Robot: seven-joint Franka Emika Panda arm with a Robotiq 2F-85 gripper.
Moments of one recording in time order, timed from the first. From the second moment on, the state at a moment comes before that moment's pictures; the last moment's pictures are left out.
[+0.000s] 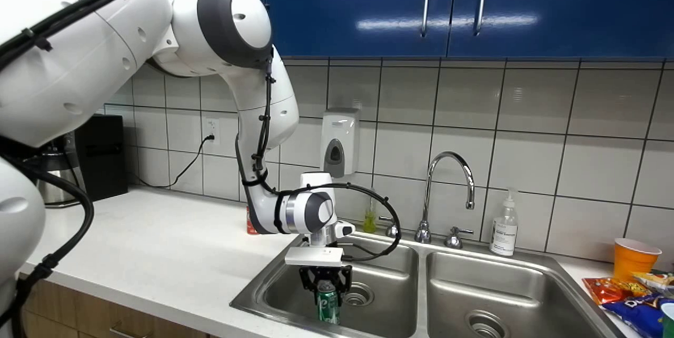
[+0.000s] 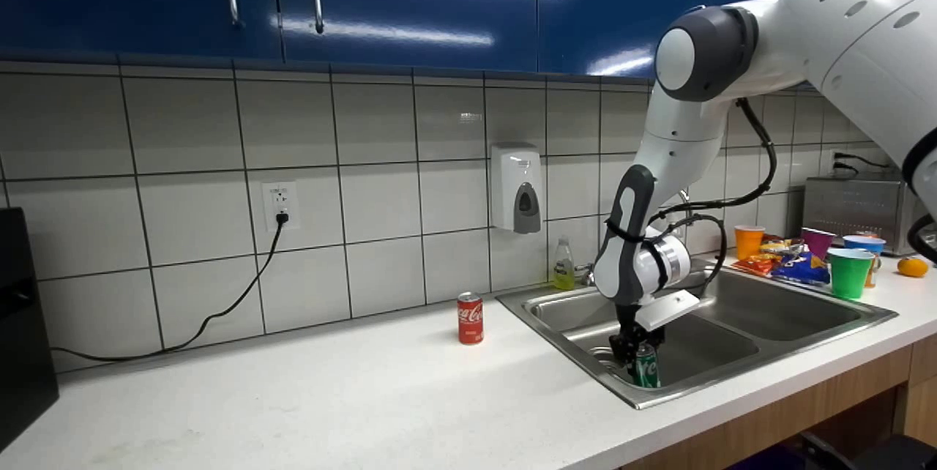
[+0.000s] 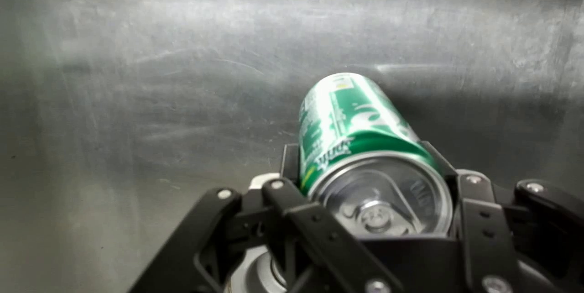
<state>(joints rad) -0.09 0.74 -0.18 -2.05 -0.18 2.79 -0.14</state>
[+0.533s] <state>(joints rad) -0.09 0.75 -0.18 -2.04 -0.17 2.79 -0.13</state>
